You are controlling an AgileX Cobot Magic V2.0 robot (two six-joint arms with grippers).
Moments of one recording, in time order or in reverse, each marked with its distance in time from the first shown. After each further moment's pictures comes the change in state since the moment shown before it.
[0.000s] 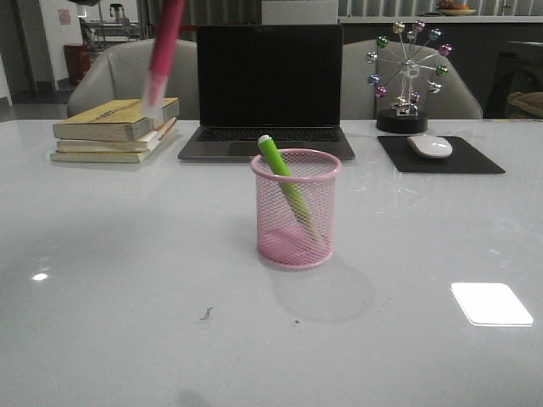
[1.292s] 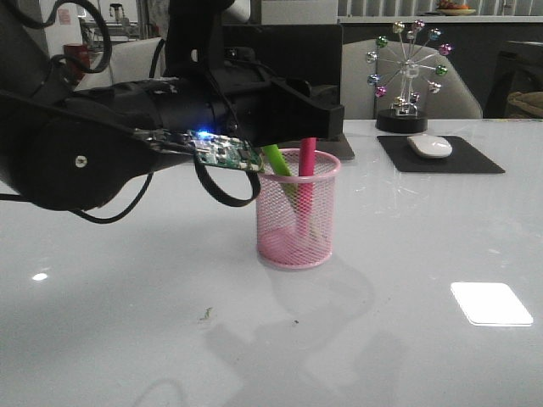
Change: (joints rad) left arm -0.082 0.525 -0.119 0.098 -0.446 -0.089; right arm 0.000 0.000 0.000 0.001 0.000 0.000
